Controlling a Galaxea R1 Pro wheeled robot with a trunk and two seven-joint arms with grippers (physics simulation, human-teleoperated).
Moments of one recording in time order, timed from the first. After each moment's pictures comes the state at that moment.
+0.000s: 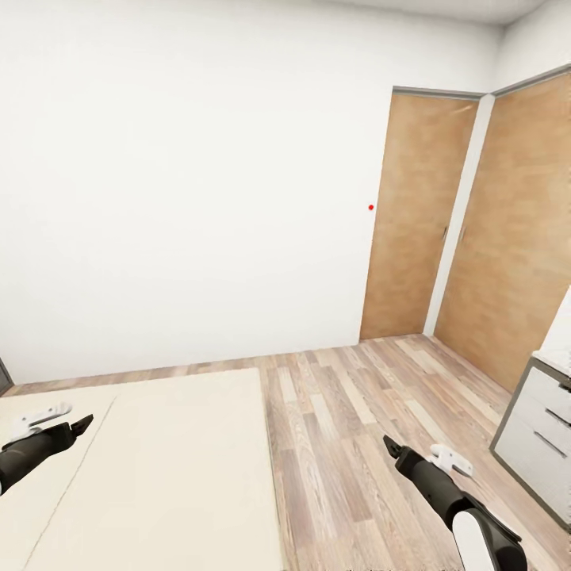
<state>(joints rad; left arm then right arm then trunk) -0.22 0.31 0.47 -1.42 0.29 0.63 -0.20 -0.08 0.08 -0.25 -1.55 -0.50 0.55 -0.04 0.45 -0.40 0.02</state>
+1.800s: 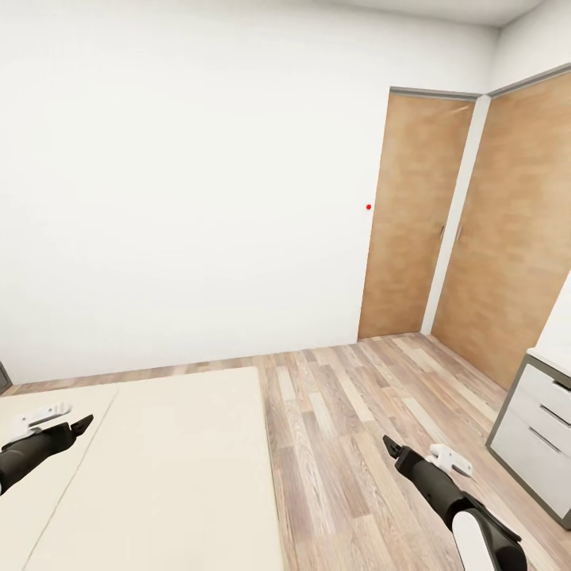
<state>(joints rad) -0.22 0.31 0.47 -1.42 0.29 0.63 -0.20 -0.08 0.08 -0.25 -1.55 -0.50 0.55 -0.04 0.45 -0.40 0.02</state>
